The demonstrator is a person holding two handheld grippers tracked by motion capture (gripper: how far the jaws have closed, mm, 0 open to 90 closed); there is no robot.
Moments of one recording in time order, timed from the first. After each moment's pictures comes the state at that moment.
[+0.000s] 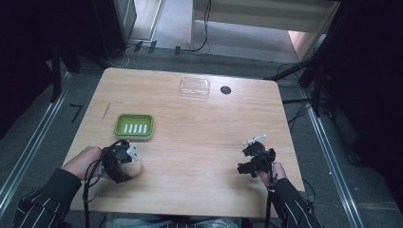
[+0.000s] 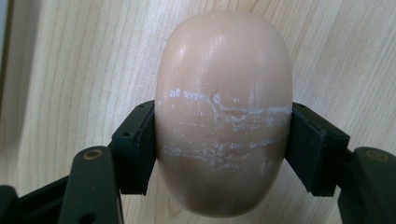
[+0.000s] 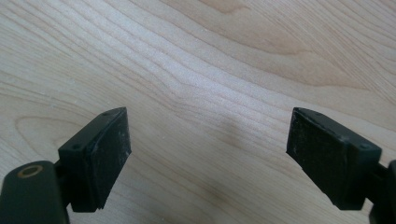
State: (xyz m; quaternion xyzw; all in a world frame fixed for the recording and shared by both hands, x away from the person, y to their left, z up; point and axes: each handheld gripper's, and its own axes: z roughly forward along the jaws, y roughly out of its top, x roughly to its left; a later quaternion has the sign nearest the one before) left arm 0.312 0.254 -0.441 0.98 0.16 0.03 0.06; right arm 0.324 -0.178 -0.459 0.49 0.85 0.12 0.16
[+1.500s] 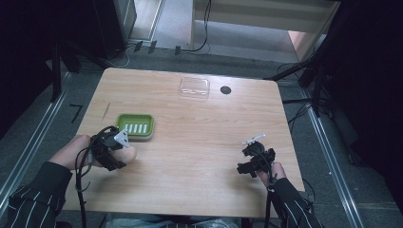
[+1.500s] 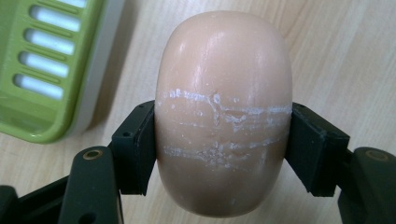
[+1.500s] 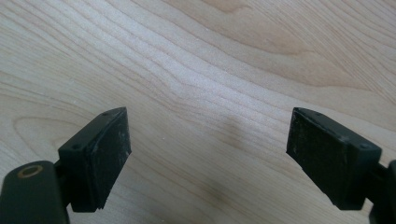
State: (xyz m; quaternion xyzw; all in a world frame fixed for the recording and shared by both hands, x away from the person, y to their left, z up) left arm 0.331 0.275 -0.407 0.98 0.18 0.06 0.10; right arm 0.325 -0.177 -0.460 0.49 0.85 0.12 0.16
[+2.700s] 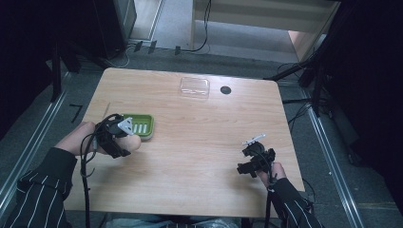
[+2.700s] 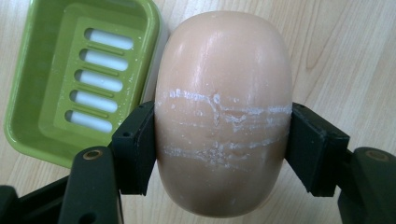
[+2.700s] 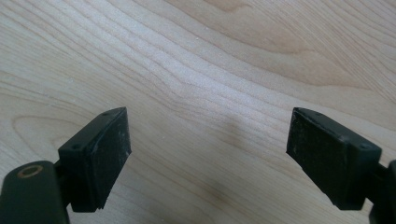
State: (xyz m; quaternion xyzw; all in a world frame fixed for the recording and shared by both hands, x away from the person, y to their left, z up) left arm 0.361 0.270 -0.394 0.98 0.15 0.07 0.12; right arm 0.324 -0.177 -0.461 0.49 0.84 0.12 0.16
